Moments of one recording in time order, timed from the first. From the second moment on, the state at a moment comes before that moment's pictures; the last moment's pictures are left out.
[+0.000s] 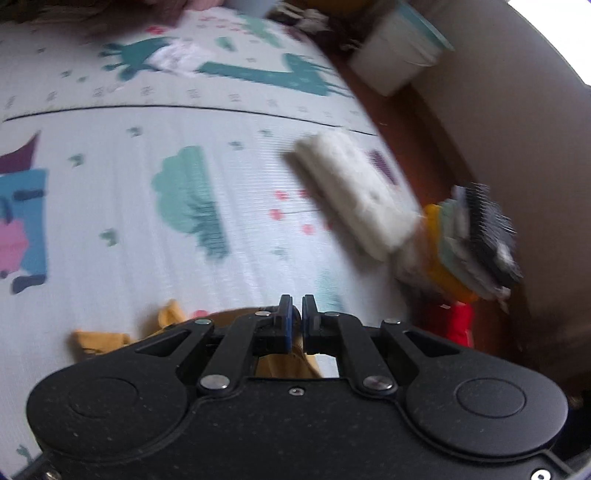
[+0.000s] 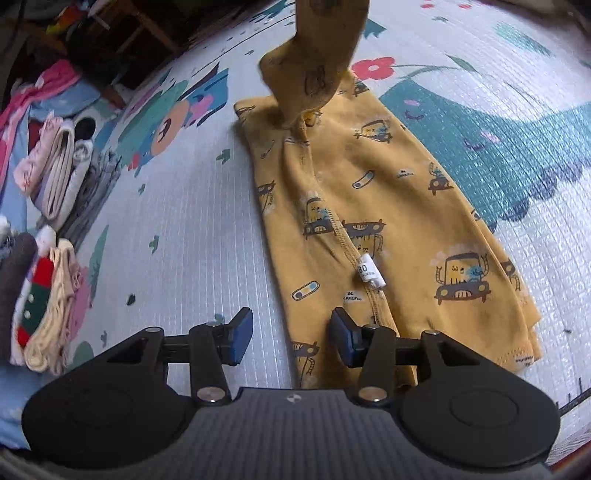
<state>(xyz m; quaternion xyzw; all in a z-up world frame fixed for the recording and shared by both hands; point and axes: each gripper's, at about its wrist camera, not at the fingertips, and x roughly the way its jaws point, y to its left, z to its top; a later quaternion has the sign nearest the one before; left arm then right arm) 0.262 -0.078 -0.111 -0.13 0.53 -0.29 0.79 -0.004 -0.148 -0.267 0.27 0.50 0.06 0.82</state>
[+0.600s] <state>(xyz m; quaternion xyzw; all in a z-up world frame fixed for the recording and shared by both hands) 0.160 0.015 -0.106 -0.27 0.52 -0.17 0.79 -0.033 -0.216 -0.315 0.79 0.25 0.02 0.56</state>
